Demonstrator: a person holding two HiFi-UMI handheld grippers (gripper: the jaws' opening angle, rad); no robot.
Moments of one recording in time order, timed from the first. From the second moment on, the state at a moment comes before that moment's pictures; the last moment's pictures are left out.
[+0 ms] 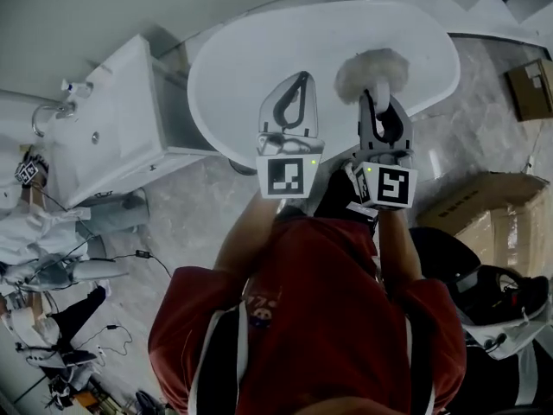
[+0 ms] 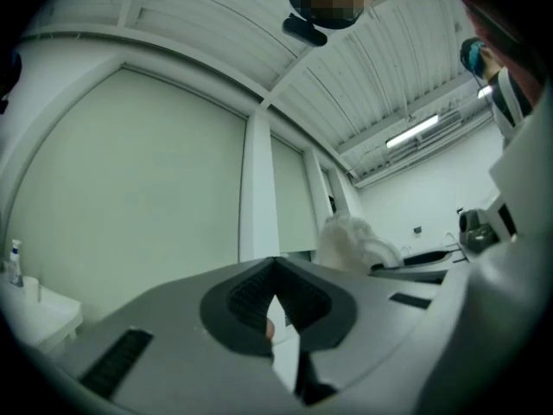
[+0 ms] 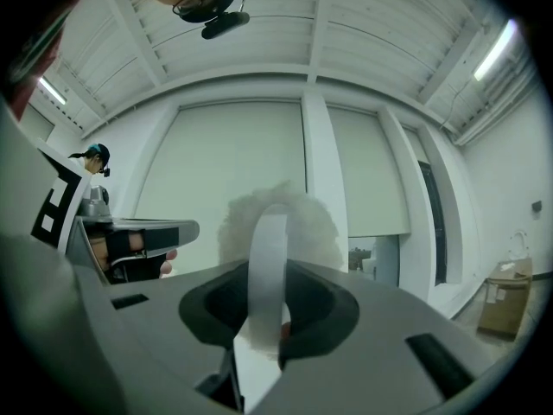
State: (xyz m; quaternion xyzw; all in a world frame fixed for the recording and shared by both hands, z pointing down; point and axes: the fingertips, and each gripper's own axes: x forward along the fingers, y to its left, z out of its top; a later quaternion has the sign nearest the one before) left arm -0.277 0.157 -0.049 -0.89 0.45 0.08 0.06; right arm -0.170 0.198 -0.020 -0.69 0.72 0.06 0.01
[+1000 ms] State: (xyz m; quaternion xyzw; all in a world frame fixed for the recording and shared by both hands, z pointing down) left arm -0.286 -0.041 0.046 -0.76 0.65 0.04 0.05; right arm -0.167 -0.046 0.084 -0.54 0.84 0.00 -0.04
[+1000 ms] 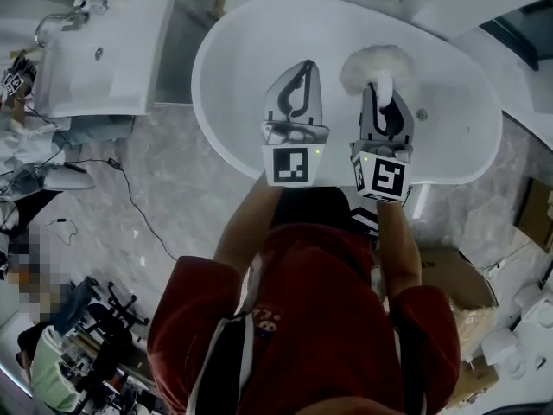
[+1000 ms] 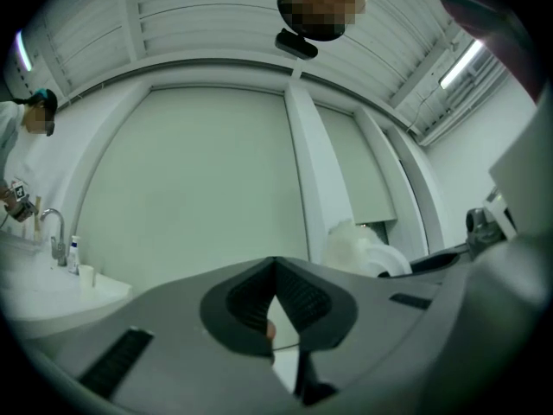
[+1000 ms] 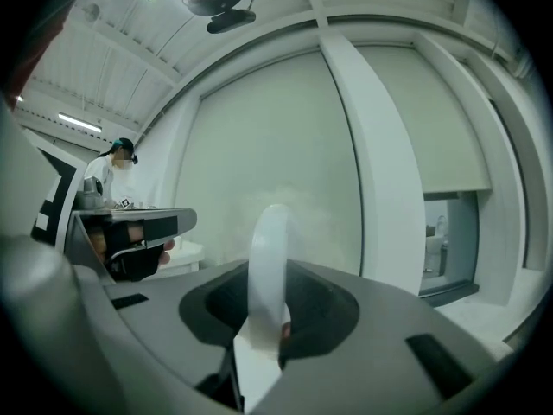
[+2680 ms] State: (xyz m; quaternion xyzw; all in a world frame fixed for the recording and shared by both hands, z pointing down) left arm -0.387 -0.247 0.394 -0.66 0.75 -0.01 0.00; right arm -0.335 -0.358 0.467 -0.50 0.86 0.01 -0.11
